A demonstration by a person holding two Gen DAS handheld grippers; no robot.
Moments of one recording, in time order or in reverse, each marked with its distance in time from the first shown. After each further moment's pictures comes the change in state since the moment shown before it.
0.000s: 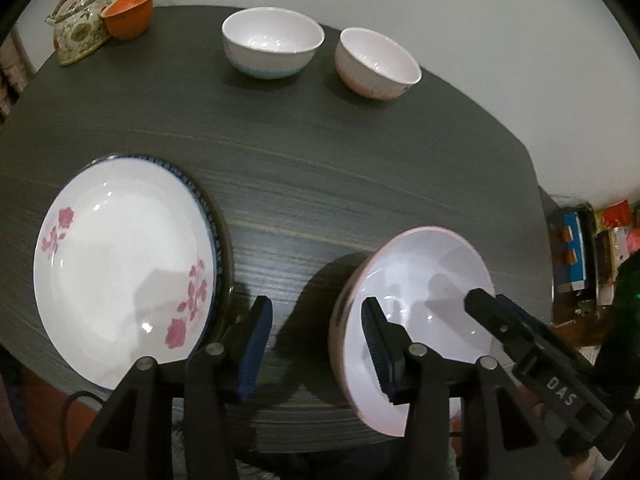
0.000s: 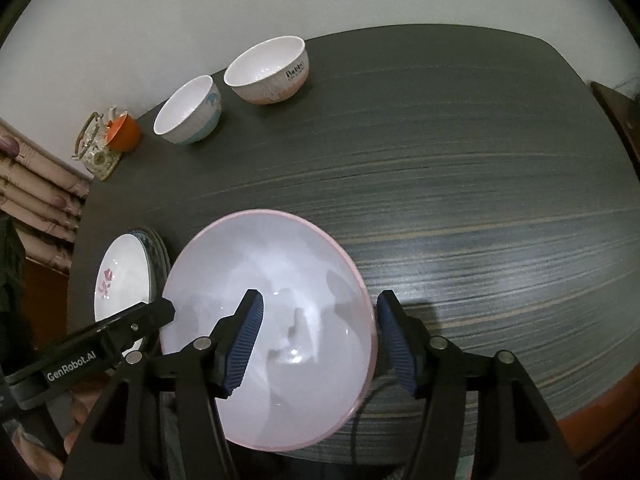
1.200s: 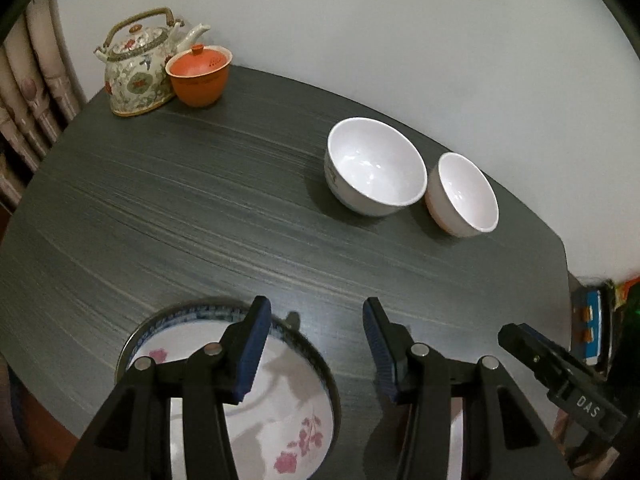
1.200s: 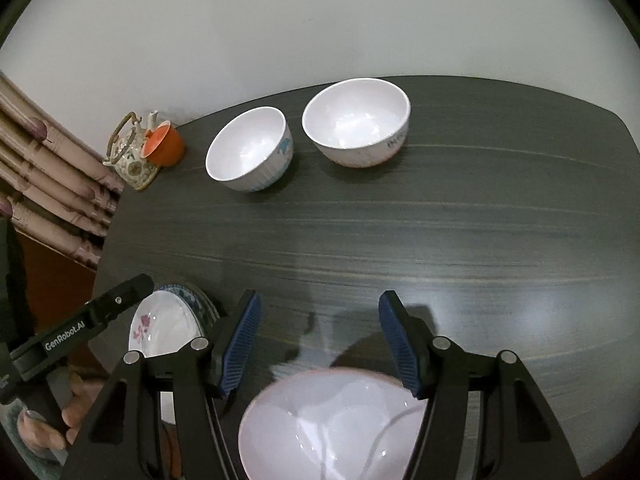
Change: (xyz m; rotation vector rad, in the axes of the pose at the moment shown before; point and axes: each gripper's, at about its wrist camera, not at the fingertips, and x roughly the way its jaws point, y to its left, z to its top) left arm -0.029 0.082 0.097 -0.124 -0.167 0.096; right arm 0.028 0.068 0.096 -0.138 0.001 0.114
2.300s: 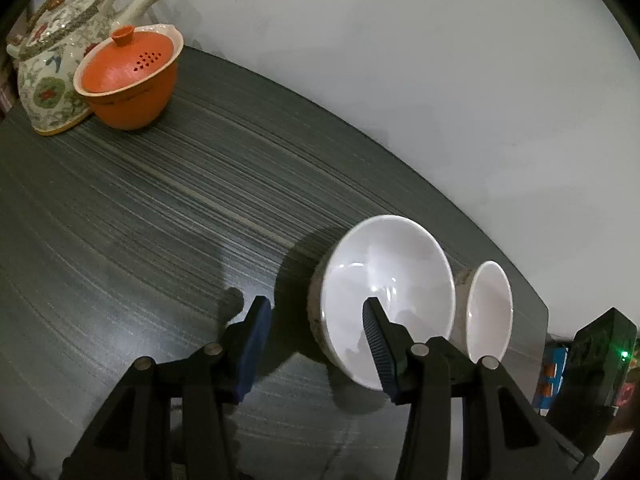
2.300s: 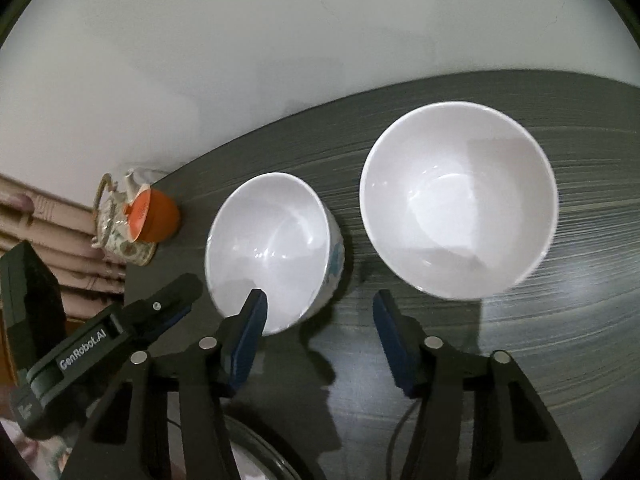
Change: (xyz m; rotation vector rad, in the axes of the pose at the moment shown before) left arm 0.103 0.008 0.119 -0.135 0.085 -0.106; right arm 0.112 0.008 0.115 0.202 0.083 0.095
